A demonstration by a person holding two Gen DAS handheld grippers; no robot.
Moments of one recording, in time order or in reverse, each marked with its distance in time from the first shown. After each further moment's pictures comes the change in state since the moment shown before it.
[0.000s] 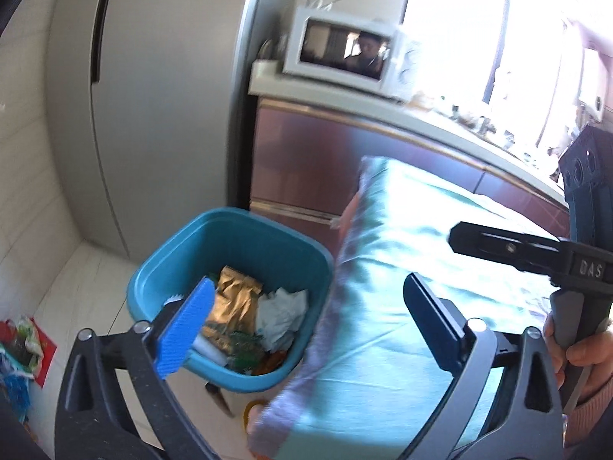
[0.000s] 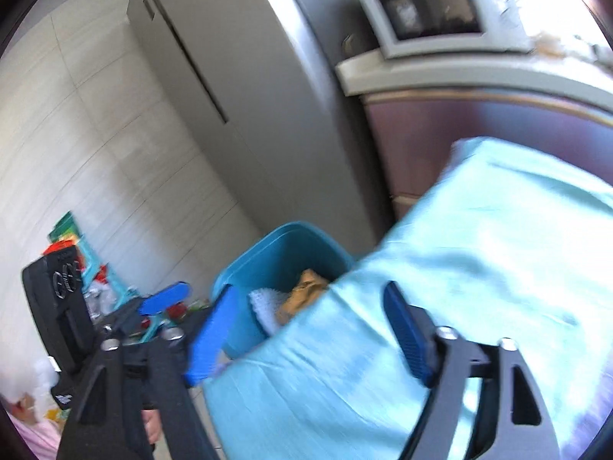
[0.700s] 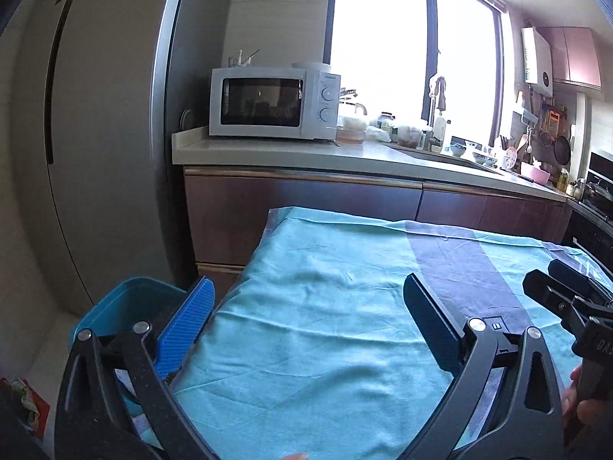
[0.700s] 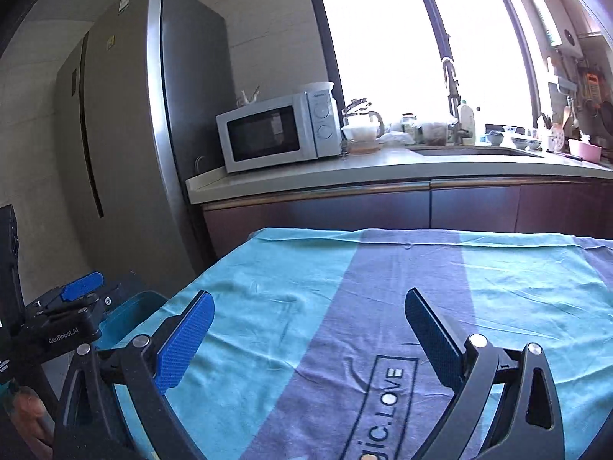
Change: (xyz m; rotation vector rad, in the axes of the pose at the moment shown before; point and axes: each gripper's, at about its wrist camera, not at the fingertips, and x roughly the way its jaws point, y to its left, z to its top) left arm -0.025 -0.144 0.000 0.169 -0.187 -0.088; right arm -0.178 -0.054 -0.092 0.041 -0.443 -0.569
